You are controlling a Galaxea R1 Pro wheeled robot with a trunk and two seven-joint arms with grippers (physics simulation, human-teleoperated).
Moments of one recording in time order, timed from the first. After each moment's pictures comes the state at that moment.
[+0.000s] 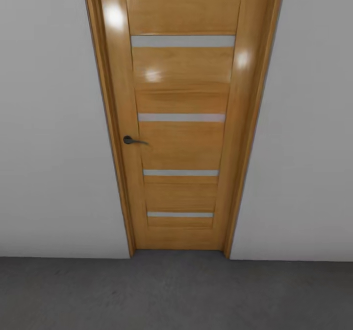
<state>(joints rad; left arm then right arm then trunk) 0.00 0.00 0.05 -0.12 0.18 -0.04 0.01 0.00 -0.02 0.01 0.00 0.00 -0.05 -0.01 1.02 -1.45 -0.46</state>
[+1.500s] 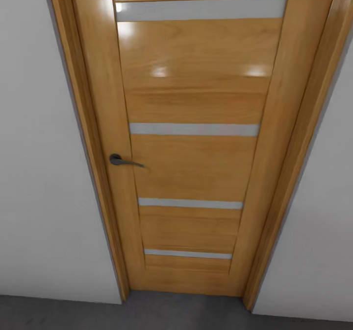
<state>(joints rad) 0.00 0.00 0.05 -0.12 0.18 -0.04 0.01 0.00 -0.02 0.01 0.00 0.00 -0.04 -0.01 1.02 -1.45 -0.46</state>
